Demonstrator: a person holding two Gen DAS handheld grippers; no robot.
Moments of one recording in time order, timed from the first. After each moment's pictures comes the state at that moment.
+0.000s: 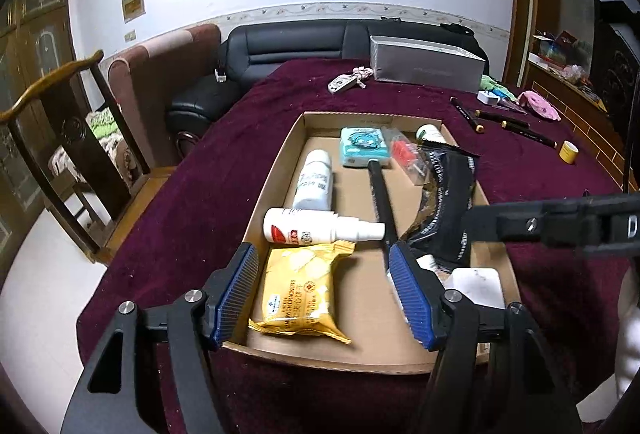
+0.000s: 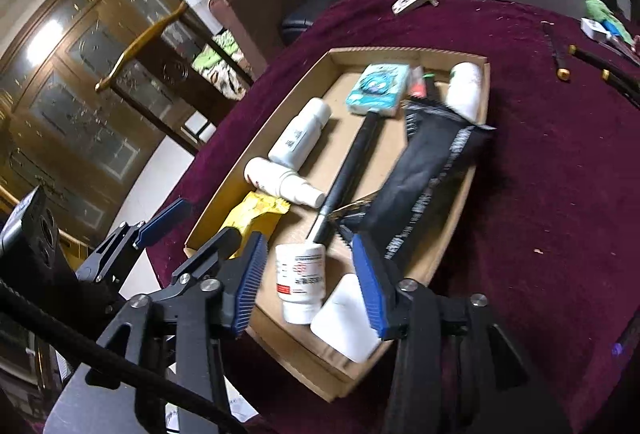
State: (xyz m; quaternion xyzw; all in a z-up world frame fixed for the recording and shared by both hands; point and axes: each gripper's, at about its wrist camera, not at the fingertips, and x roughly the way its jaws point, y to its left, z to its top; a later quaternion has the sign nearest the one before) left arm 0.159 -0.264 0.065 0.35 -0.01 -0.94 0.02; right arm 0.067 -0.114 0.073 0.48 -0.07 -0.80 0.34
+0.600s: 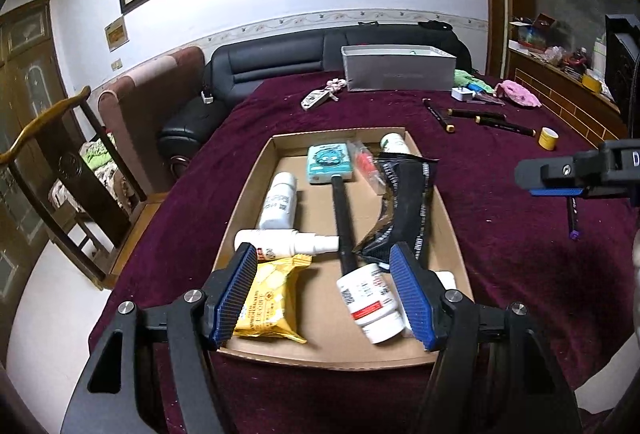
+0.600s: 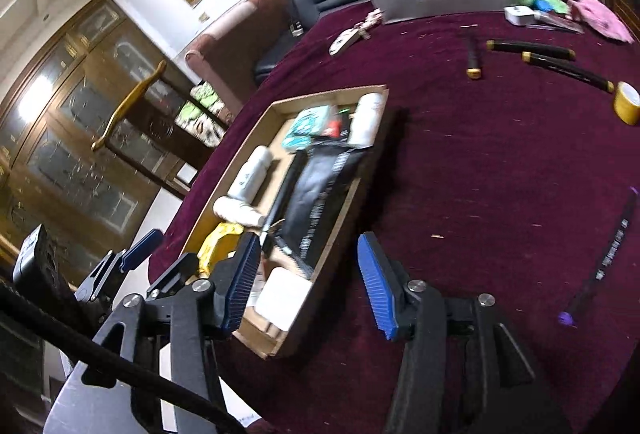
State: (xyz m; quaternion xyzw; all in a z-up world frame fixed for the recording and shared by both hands) left arm 0.171 -0.224 0.087 0.34 -0.06 -0.94 0.00; right arm 0.070 -0.017 0.089 0.45 -0.15 -0.83 0.29
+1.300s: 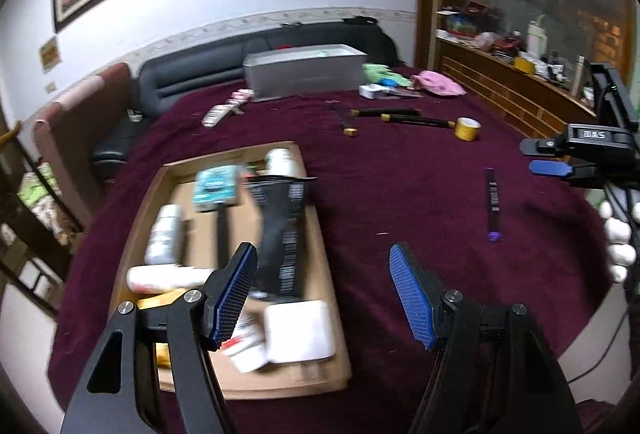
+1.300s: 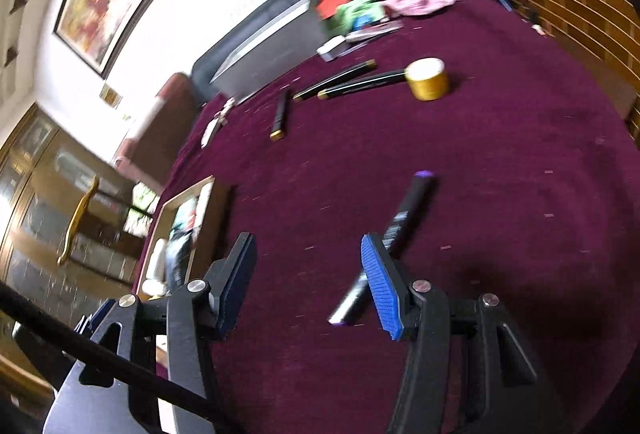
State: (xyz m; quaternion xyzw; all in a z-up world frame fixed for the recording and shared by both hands) left arm 0.161 -0.140 0.102 0.35 -0.07 -0.93 -0.13; right arm 0.077 0.177 0.079 0.41 -0.27 -0.86 0.12
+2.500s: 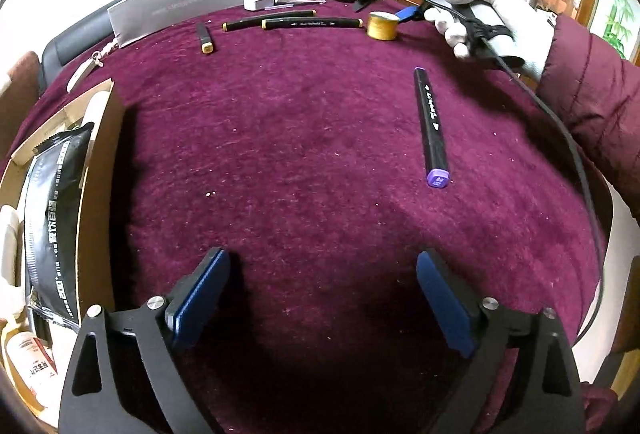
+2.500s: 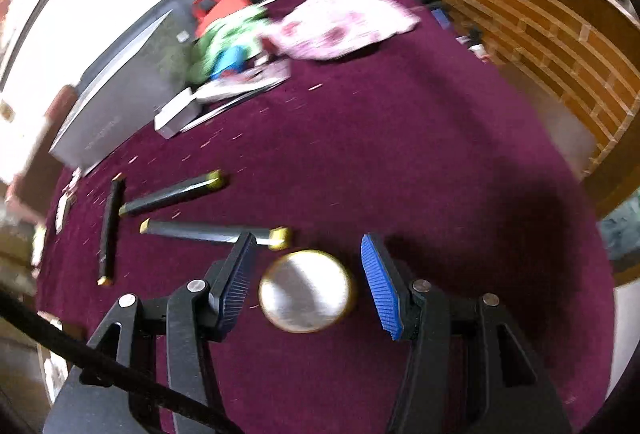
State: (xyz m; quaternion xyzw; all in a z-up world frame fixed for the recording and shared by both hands) left arm 0.125 -0.032 0.016 0.45 -0.11 -0.85 -0.25; right arm -0.139 0.239 0.032 0.48 -0.20 -0.86 -0.02
